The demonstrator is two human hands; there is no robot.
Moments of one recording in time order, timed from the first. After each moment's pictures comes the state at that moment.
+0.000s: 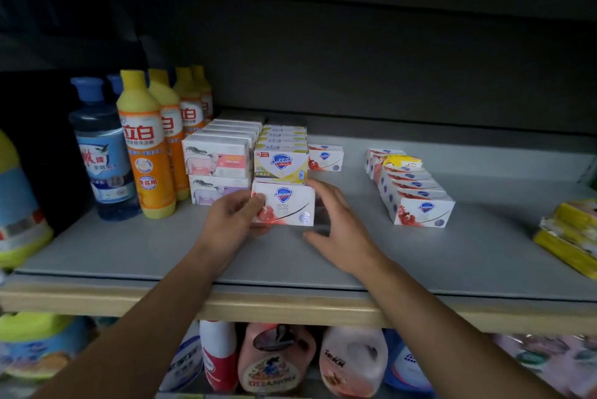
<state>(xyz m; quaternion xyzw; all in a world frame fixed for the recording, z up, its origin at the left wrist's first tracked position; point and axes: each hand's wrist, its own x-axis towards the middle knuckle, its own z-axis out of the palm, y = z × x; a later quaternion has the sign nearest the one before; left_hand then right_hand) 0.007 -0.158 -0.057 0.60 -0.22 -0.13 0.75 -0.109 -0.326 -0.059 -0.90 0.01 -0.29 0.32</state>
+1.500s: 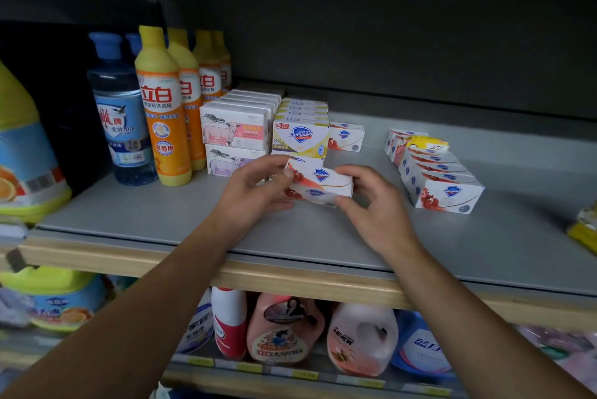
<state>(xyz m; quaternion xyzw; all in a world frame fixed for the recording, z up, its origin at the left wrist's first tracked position) -0.006 -0.148 -0.053 0.55 -0.30 -0.17 0.76 -0.121 -0.326 -0.058 -0.83 0.01 -0.37 0.41</state>
